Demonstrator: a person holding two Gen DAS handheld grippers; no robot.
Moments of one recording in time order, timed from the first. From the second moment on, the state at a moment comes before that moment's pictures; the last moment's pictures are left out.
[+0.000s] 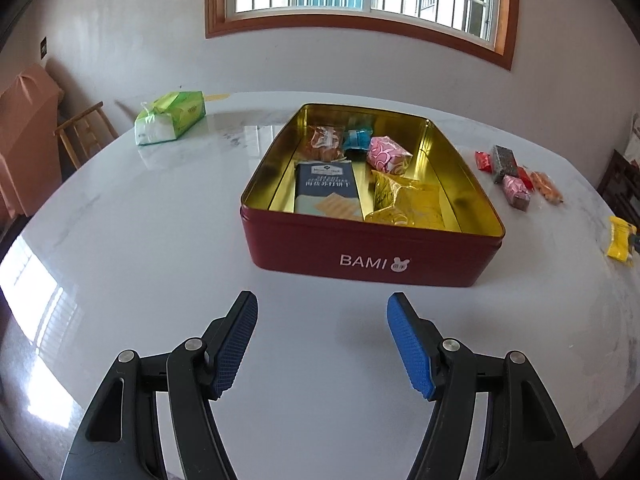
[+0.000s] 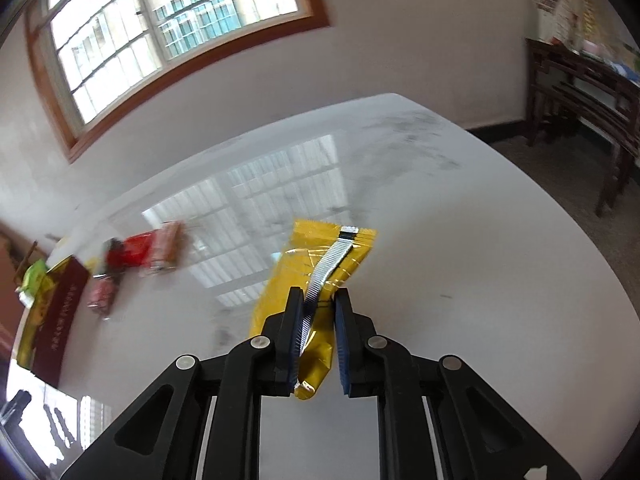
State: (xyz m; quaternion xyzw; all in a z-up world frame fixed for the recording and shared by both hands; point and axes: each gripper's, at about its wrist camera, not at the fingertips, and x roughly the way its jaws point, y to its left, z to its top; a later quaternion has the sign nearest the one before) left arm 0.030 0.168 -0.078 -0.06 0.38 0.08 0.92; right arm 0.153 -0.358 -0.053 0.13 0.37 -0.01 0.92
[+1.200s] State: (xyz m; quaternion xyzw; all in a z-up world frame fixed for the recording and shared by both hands) left arm 0.025 0.166 -0.087 -0.09 0.38 0.03 0.92; right arm 0.224 -0.203 -0.076 -0.01 0.49 -0.01 0.87
